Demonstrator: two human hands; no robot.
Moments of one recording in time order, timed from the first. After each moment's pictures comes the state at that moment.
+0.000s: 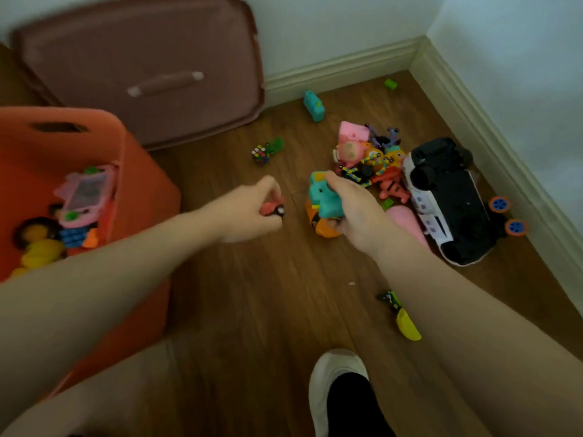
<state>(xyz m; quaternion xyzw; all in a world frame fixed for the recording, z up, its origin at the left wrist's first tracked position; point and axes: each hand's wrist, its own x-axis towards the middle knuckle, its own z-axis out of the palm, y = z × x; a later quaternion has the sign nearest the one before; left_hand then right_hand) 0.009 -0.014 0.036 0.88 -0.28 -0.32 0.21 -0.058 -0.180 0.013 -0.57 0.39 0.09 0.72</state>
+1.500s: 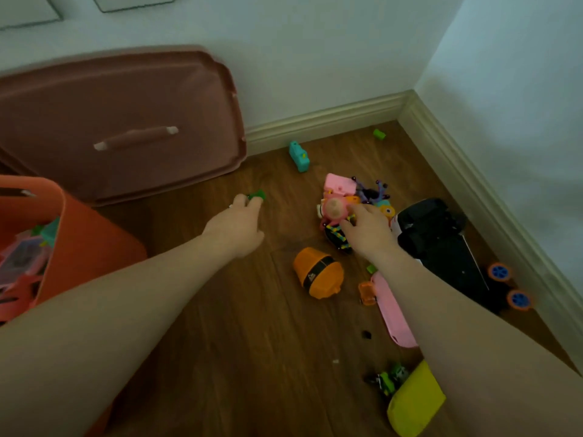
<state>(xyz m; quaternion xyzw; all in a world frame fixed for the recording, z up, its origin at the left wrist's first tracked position) 0.089 -0.086 -0.029 0.94 -0.22 -0.25 0.05 0.006 -0.294 -0.050 -0.92 0.26 0.14 0.24</state>
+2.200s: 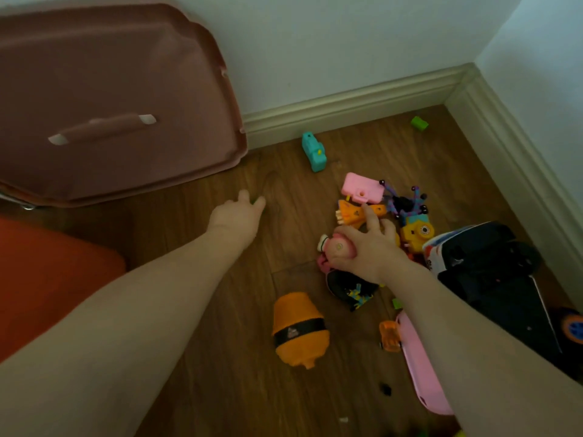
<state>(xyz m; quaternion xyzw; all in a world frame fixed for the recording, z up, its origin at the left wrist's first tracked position) 0.160 -0.115 -0.119 0.93 -0.21 -0.28 -0.14 0.049 -0.314 -0.107 -0.91 0.15 0.33 0.19</state>
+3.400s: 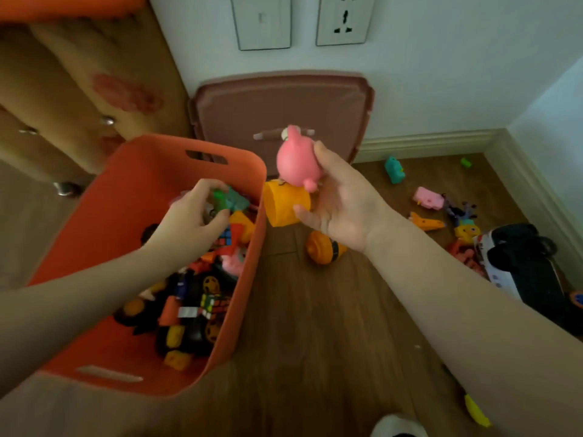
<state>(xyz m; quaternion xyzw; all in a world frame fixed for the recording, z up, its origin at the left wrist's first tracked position) 0.038 0.183 0.078 0.93 -0.09 -0.07 0.34 0.028 -0.034 0.111 -0.41 0.15 0.25 0.87</state>
